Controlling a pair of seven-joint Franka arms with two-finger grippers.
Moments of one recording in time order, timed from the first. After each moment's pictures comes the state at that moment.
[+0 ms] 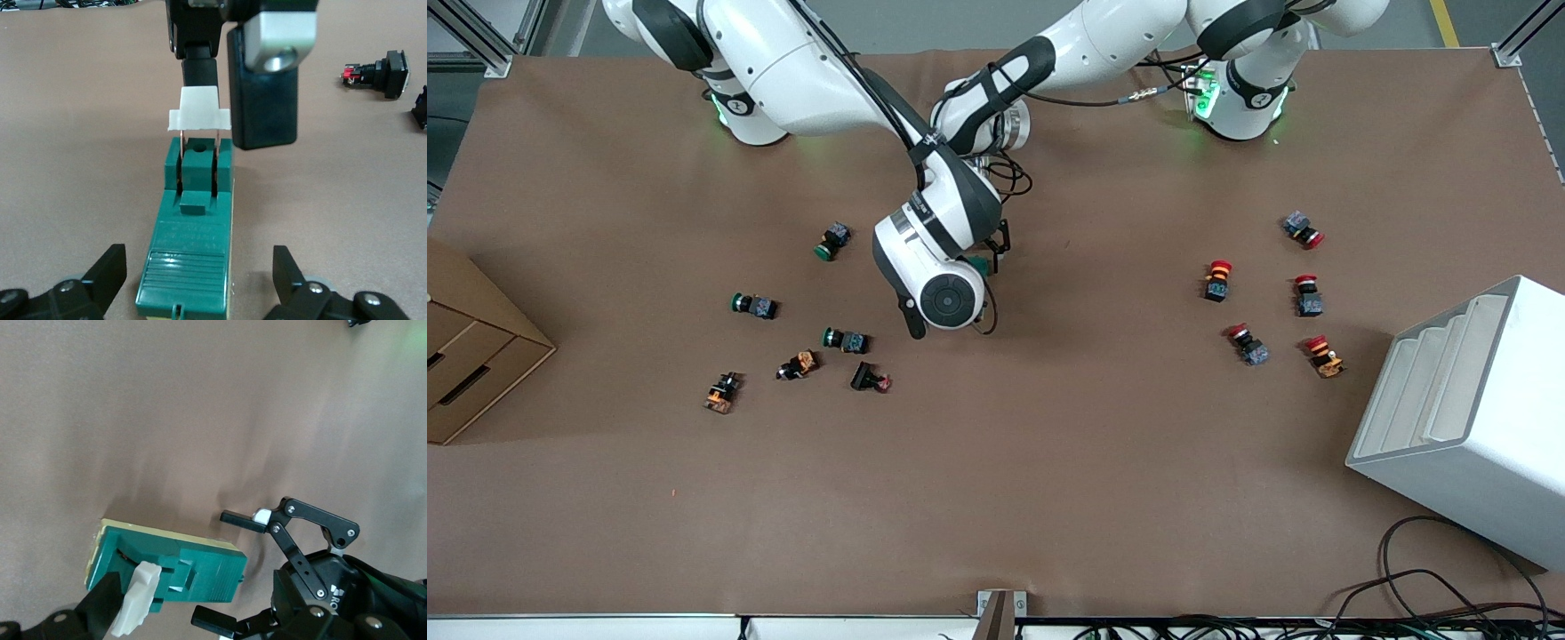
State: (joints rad) left arm -0.79 0.86 -0.51 -1.78 1.71 2.01 -2.36; right arm 0.68 0.80 0.02 -1.35 0.27 1.74 1.86
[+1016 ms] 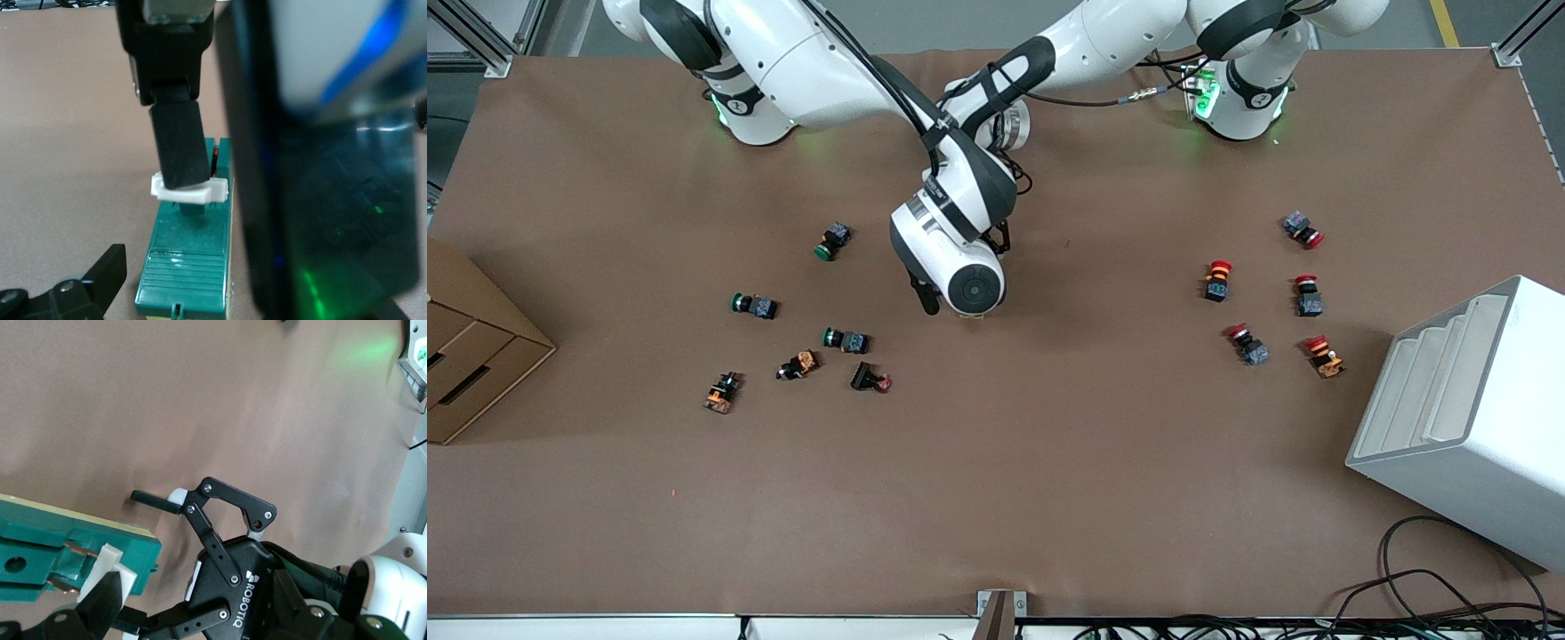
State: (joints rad) left arm -0.79 0.86 -0.51 -1.78 1.71 2.01 -2.36; right arm 0.70 0.80 0.07 -1.35 0.28 1.58 1.85
